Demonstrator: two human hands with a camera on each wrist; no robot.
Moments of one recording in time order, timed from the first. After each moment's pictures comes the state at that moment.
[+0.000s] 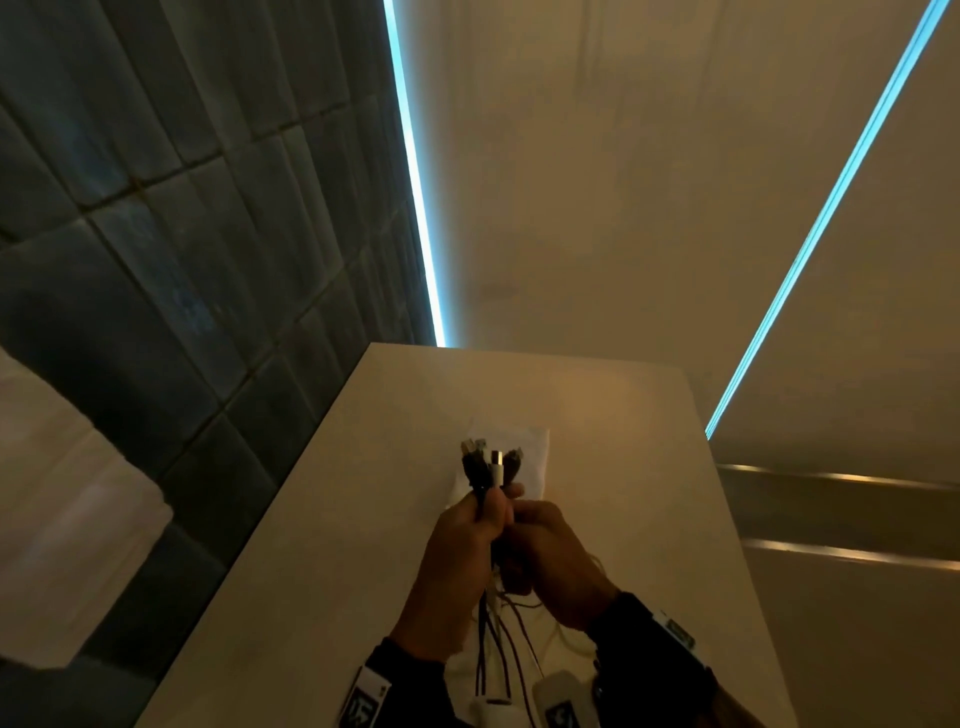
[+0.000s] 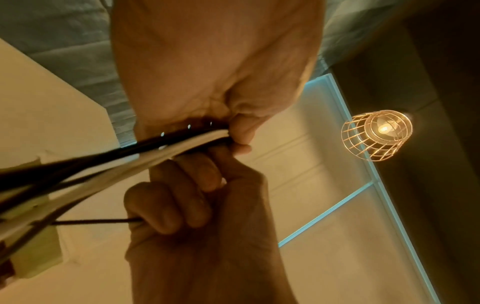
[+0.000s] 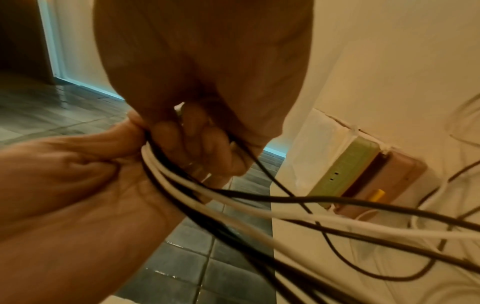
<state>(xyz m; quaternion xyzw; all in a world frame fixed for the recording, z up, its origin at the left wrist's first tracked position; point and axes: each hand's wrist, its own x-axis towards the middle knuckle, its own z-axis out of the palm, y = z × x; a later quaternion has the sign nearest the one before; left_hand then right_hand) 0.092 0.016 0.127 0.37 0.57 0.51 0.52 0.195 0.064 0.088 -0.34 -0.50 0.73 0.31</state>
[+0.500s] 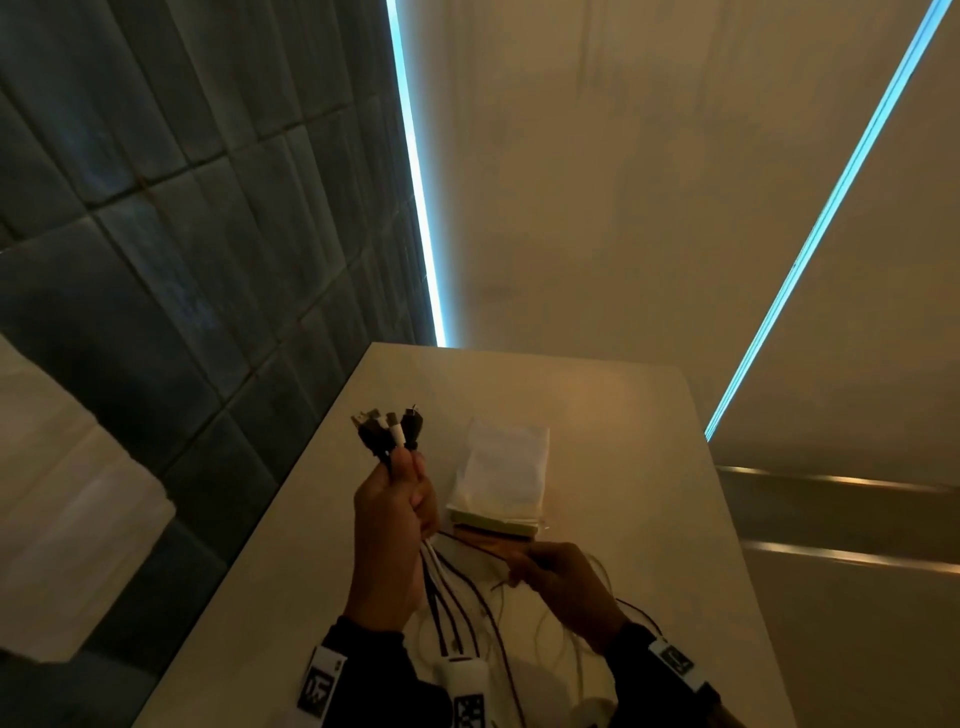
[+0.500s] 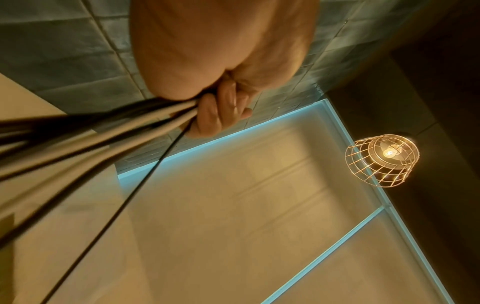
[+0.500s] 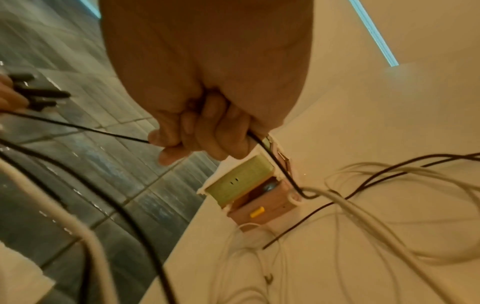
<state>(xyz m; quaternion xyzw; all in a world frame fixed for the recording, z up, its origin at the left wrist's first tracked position) 0.052 0.023 0.141 0.27 0.51 0.69 0.44 0.221 0.067 0.014 -0.42 -0.68 0.52 0.29</state>
